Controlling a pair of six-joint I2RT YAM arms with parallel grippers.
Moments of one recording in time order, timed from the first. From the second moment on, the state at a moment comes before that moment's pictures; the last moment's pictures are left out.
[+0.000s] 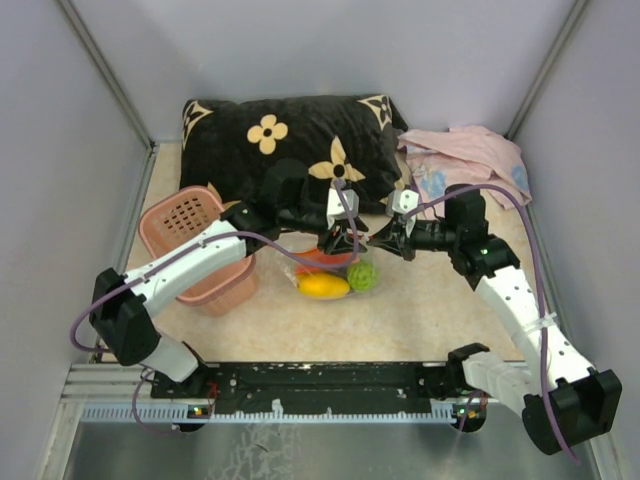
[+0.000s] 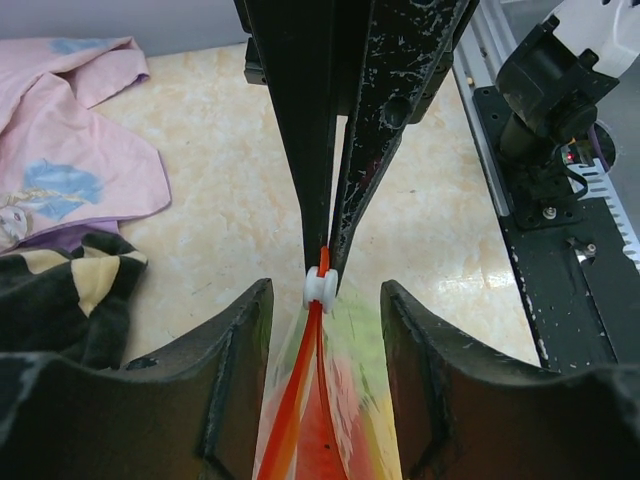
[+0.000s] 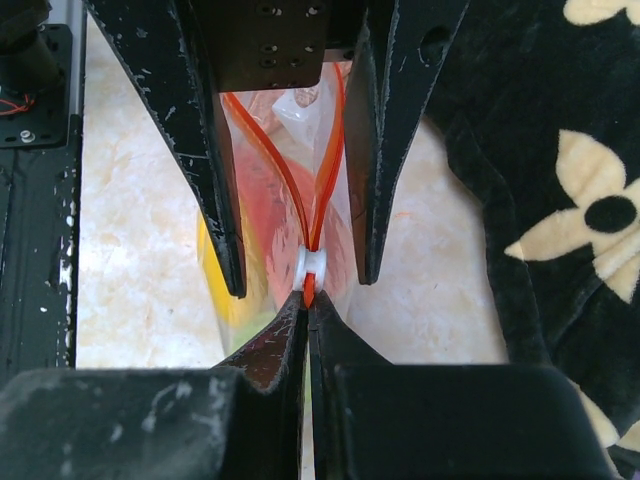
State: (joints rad) left arm -0.80 1.52 1.32 -0.18 0.80 0.41; right arm 0.32 0.99 0.91 -0.38 -0.95 -0.53
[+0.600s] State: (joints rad) left arm -0.77 1.55 1.35 -0.23 0.81 0.41; right arm 0.32 0.98 0.91 -0.39 -0.91 -0.52
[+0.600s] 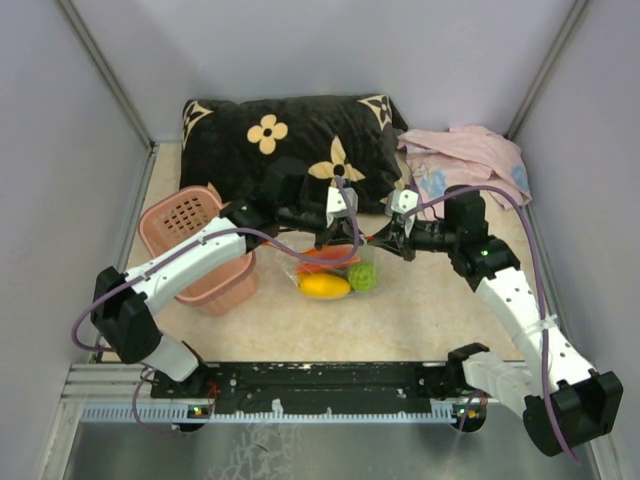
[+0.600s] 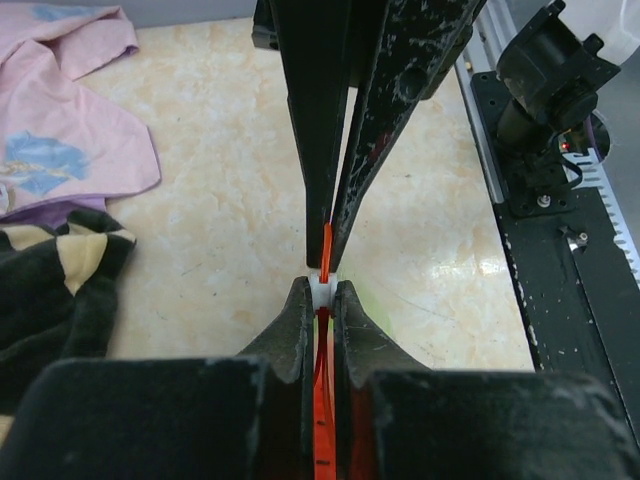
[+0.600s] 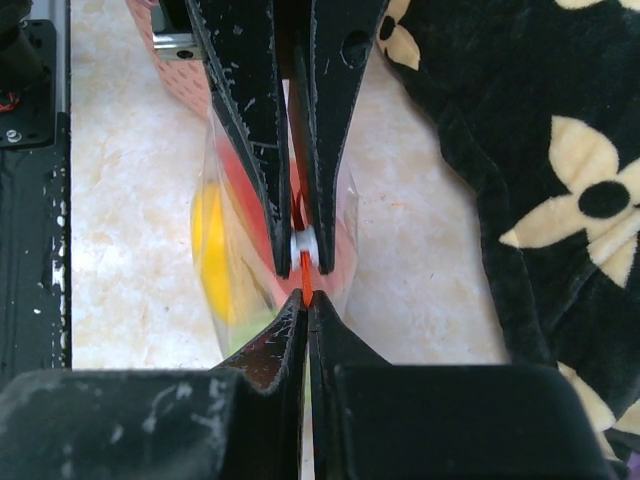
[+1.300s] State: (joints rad) left arm -0.71 1.50 1.34 -0.38 0.80 0.45; right arm 0.33 1.00 0.97 -0.39 -0.94 -0.51
